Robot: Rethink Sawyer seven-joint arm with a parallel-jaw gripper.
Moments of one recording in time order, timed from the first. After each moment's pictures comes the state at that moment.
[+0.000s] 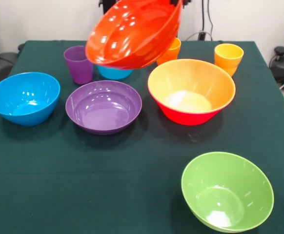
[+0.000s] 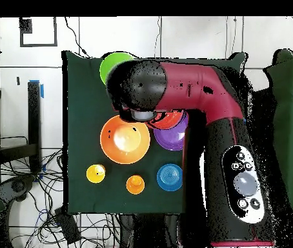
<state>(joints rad) -0.39 -0.87 0.35 1.42 -0.17 1.11 1.63</state>
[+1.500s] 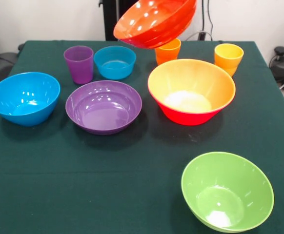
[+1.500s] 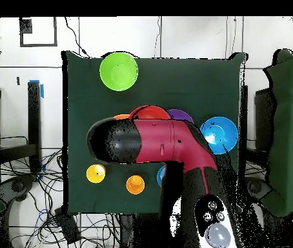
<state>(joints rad) -0.36 -1.04 0.29 1.80 -0.13 0.81 1.78</state>
